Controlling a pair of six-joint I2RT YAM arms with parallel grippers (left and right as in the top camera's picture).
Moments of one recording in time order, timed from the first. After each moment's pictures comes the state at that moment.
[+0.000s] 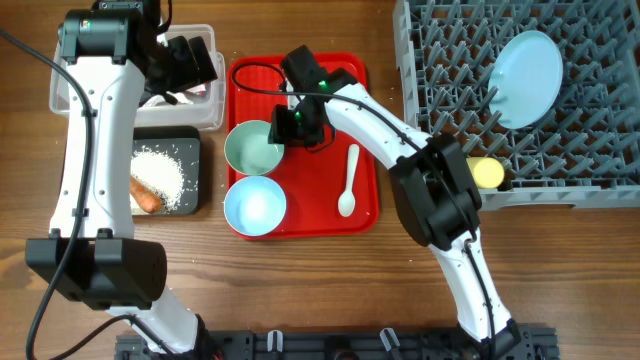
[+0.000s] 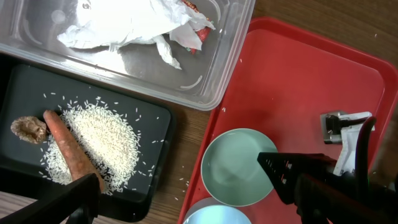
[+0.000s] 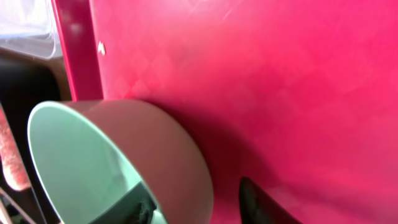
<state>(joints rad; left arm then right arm) -0.02 1.85 2.00 -1.35 -0.05 -0.37 0.60 2.41 1.96 -0.79 -0.42 0.56</state>
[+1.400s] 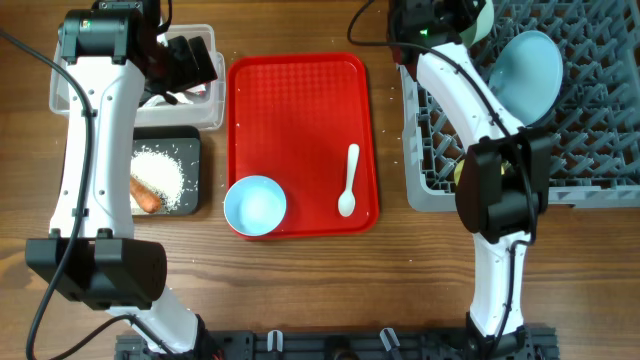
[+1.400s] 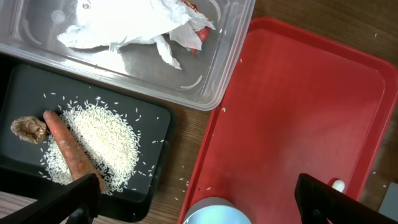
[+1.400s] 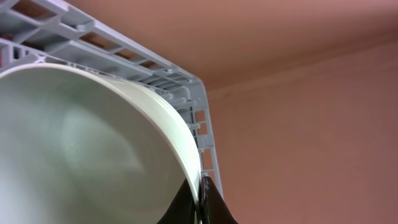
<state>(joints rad) -0.02 1.85 2.00 -1.35 -0.05 -0.37 0.28 2.27 1.95 -0.32 1.17 -0.61</state>
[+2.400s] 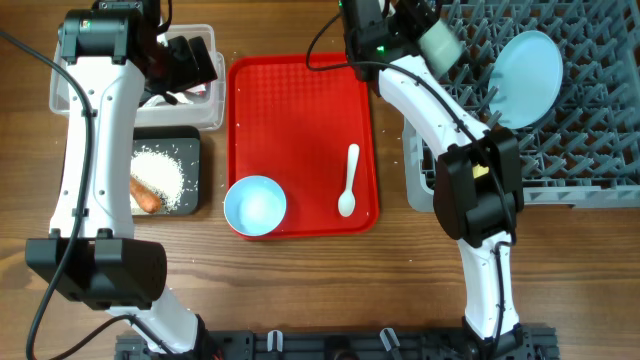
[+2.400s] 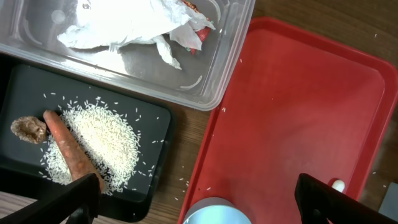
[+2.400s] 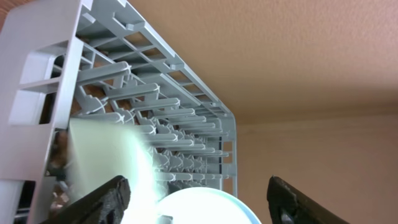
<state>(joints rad) -0.02 1.85 2.00 -1.35 -0.05 -0.37 0.41 2.29 1.95 -0.35 1.10 -0.66</state>
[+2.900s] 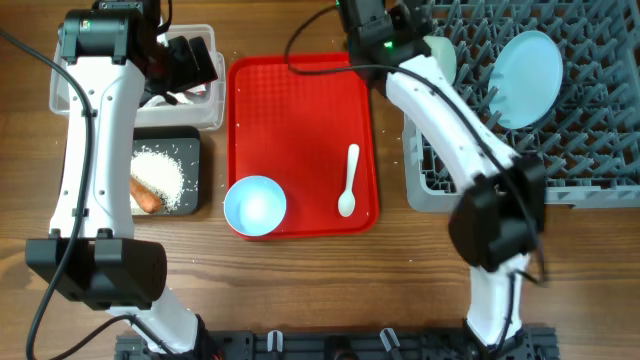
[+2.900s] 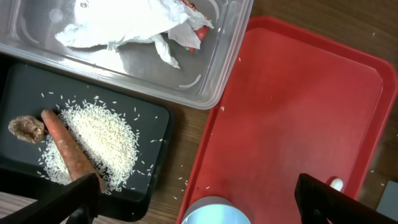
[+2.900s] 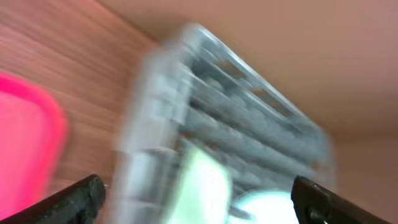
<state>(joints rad) -0.02 1.85 2.00 -1.35 -0.04 -0.37 0.46 2.11 1.96 -0.73 0.53 -0.31</state>
